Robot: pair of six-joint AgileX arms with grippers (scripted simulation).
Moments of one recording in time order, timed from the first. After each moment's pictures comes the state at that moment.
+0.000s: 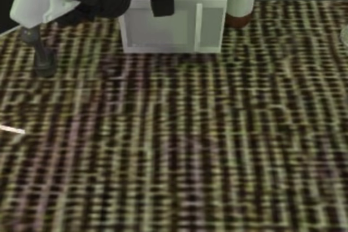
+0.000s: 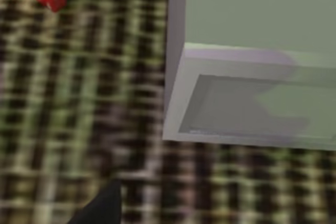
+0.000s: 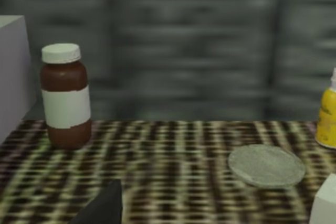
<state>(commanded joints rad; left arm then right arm) -0.54 1.73 1.46 -0.54 -0.33 -0.45 0.00 0.00 0.00 0.00 0.00 0.00</state>
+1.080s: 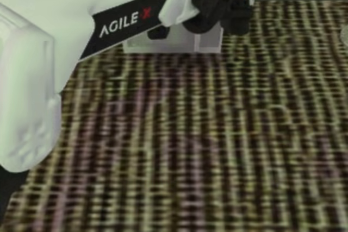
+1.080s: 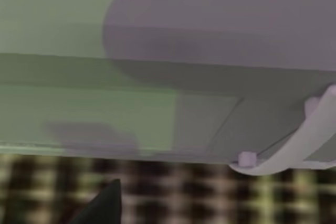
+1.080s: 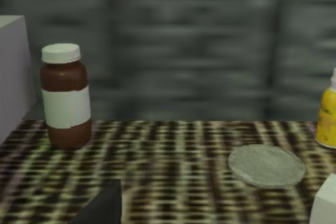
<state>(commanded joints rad) -0.70 2.28 1.98 -0.67 -0.42 -0.59 0.00 0.00 0.00 0.00 0.00 0.00</state>
